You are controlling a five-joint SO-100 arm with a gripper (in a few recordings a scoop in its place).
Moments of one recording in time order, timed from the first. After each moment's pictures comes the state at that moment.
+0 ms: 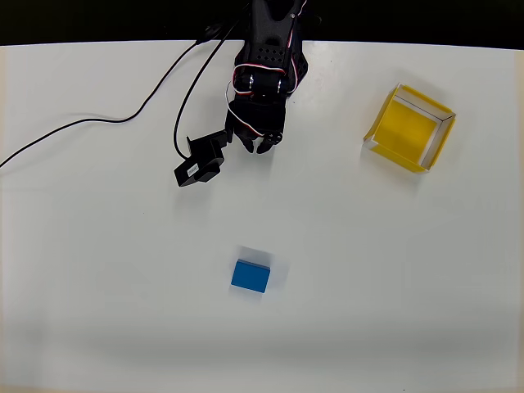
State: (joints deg) arm 3.4 189.9 178.7 76.9 -91.1
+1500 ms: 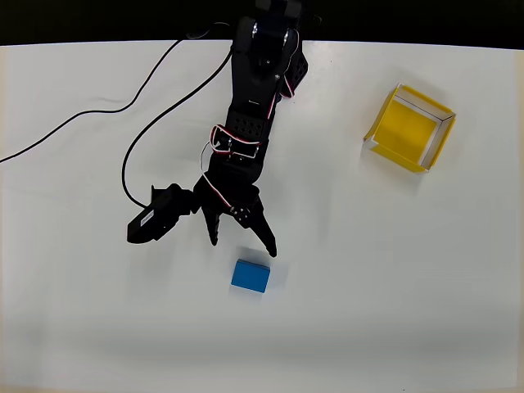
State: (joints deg) arm 8.5 108.4 145.7 -3.0 -82.0
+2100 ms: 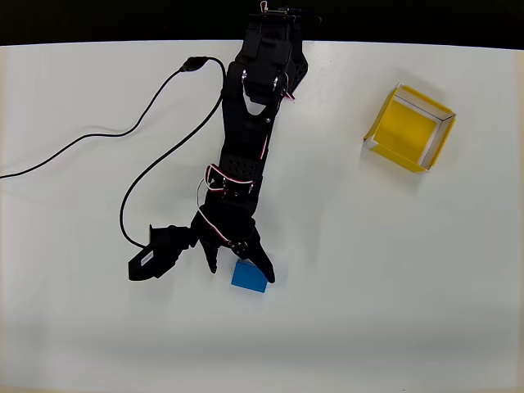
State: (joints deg) arm 6.9 86.8 126.8 -3.0 -83.5
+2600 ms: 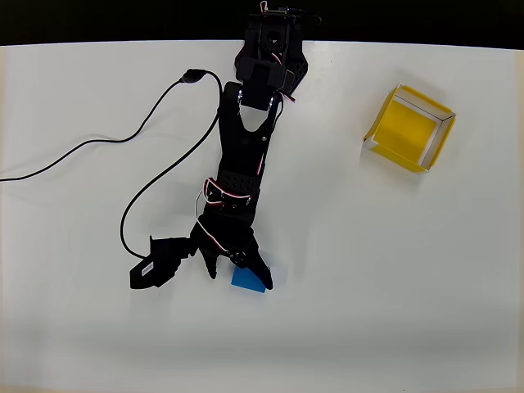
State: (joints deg) arm 6.6 76.7 118.8 -3.0 -83.4
